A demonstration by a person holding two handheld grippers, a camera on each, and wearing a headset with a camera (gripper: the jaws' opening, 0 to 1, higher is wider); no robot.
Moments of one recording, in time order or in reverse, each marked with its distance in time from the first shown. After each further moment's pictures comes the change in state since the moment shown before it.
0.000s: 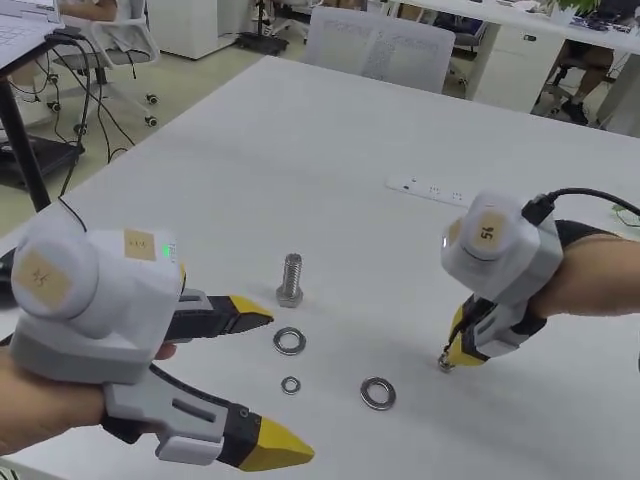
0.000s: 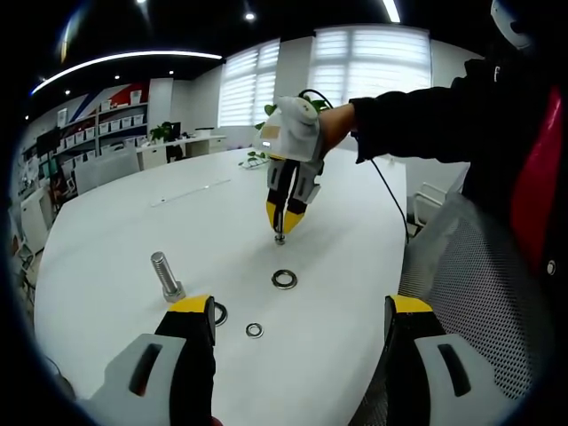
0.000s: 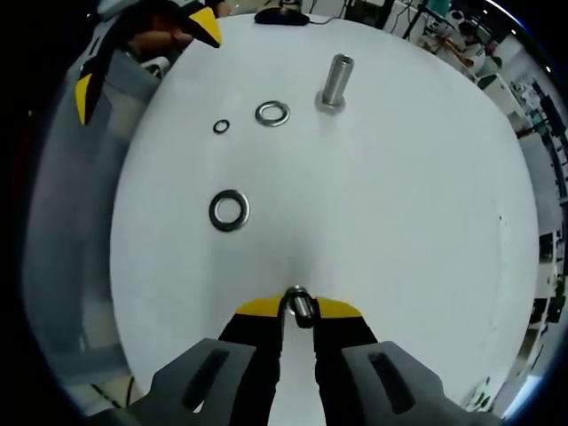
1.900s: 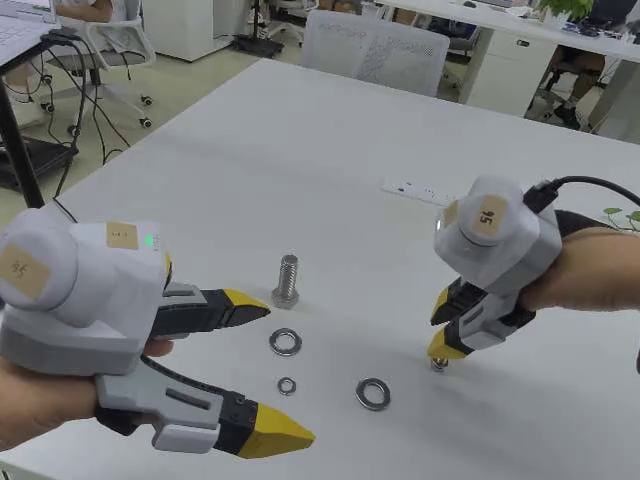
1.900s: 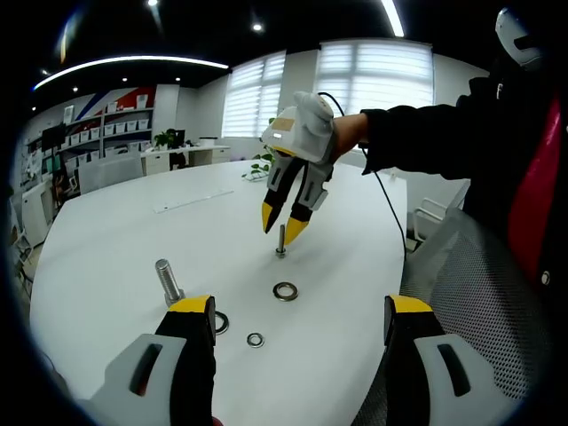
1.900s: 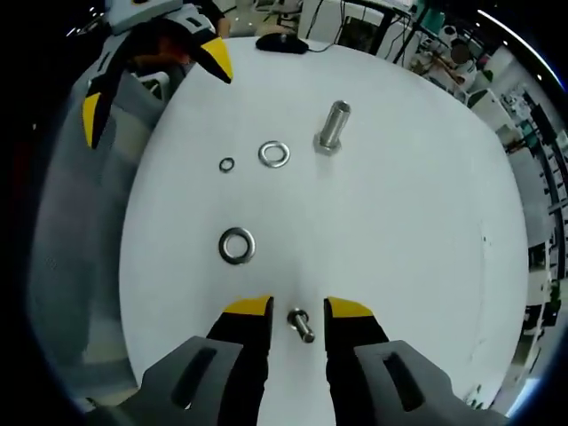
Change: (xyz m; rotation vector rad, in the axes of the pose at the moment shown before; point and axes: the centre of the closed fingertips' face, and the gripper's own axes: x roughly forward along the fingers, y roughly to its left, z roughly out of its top) left arm -0.005 0.001 0.011 -0.031 -0.072 -0.001; right arm -0.025 0.004 0.035 -0.014 -0.090 -0.048
